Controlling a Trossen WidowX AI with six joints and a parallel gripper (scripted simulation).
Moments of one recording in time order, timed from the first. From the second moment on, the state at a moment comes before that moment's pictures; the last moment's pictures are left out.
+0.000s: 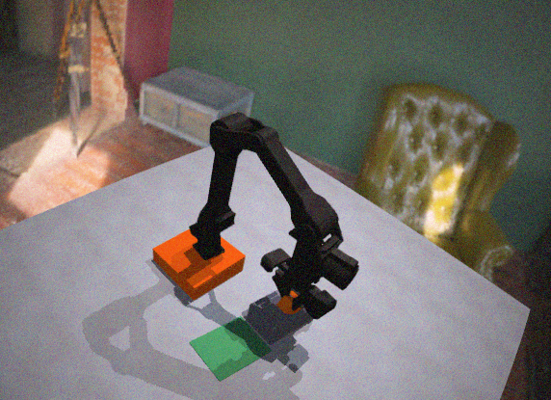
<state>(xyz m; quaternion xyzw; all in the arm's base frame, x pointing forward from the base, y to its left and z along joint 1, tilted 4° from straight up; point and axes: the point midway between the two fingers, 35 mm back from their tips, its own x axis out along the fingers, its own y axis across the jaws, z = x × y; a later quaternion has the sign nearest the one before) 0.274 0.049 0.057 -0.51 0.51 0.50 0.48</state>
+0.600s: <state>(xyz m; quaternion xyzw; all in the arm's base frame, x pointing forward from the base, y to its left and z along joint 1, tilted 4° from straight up) 0.274 0.048 0.085 -0.51 0.51 0.50 0.47</state>
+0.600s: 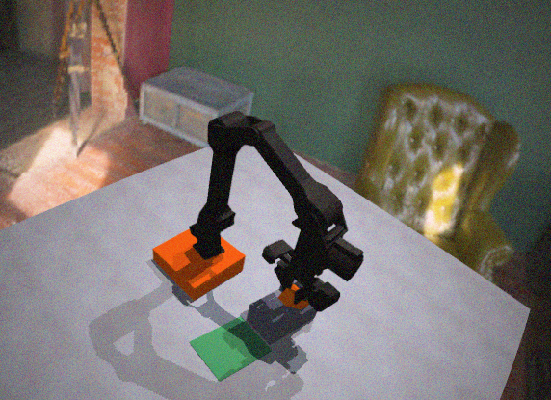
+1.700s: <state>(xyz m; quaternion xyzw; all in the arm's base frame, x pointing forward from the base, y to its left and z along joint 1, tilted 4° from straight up) 0.275 0.051 0.130 -0.51 0.51 0.50 0.47</state>
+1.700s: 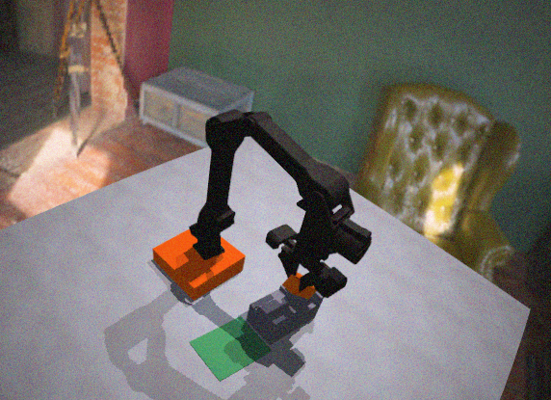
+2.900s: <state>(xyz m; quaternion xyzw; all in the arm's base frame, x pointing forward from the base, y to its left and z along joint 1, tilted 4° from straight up) 0.267 -0.095 0.139 -0.51 0.51 0.50 0.48</state>
